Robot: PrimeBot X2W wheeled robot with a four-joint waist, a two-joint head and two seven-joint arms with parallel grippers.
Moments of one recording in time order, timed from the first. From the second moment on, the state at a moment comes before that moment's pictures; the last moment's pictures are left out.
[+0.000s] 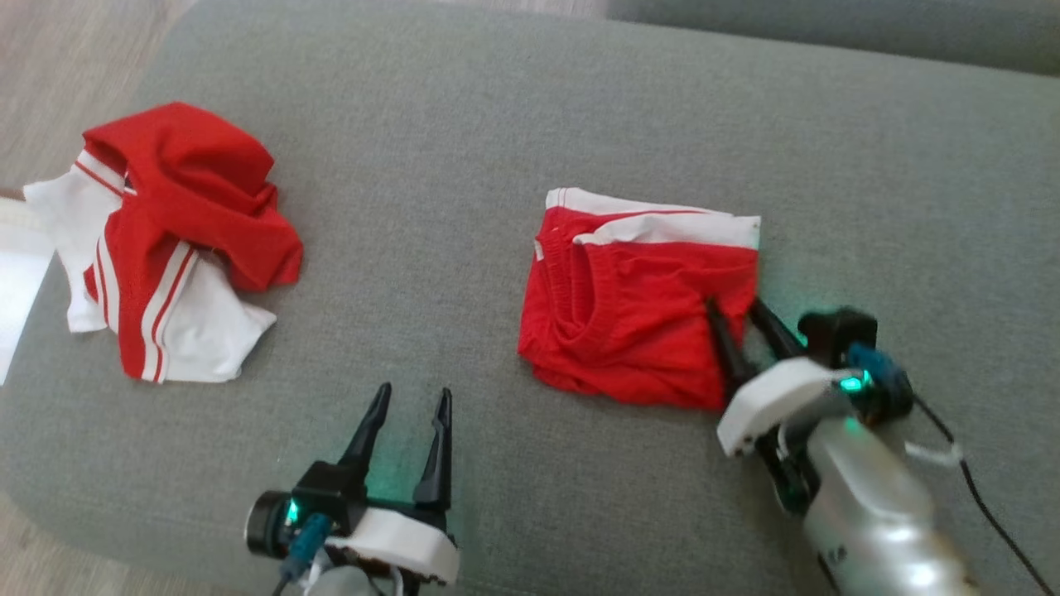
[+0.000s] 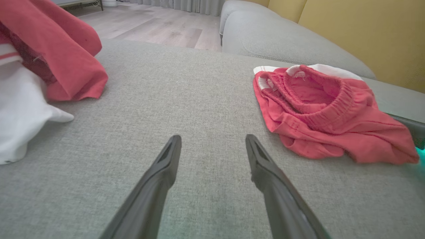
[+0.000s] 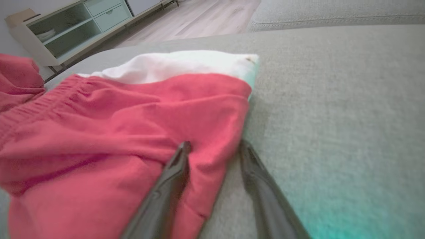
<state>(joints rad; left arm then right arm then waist) -0.11 0.05 -0.39 0.42 -0.28 0.03 -0.26 -0.45 -0.06 0.32 0.91 0.31 0.12 -0.26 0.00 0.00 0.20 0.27</state>
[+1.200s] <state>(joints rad) -0.18 0.05 -0.45 0.41 -0.27 -0.07 -0.26 -0.44 -0.06 0.16 0.86 0.16 0.12 -0.26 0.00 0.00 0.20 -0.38</state>
